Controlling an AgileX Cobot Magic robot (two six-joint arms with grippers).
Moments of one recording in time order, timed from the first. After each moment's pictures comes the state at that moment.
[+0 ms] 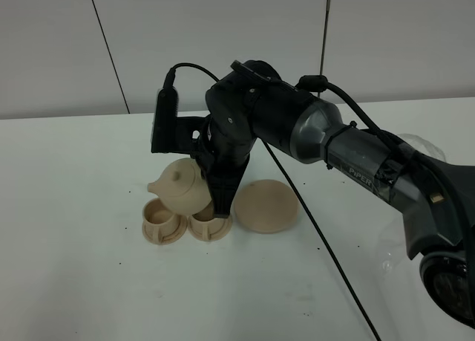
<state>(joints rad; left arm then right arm) 0.23 0.07 -0.51 -0.13 1.06 0.21 0.76 2.31 -2.13 -0.08 0.97 -0.84</state>
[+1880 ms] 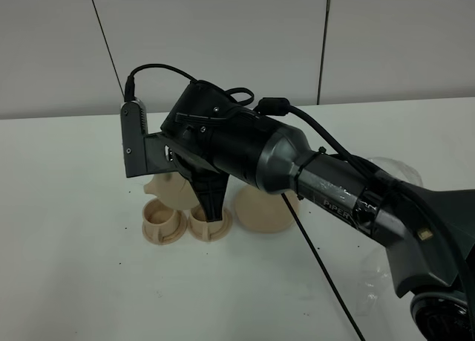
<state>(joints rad) 0.23 0.07 -0.51 -0.13 1.06 0.21 0.89 2.29 -2.13 -0.40 1.01 -0.75</state>
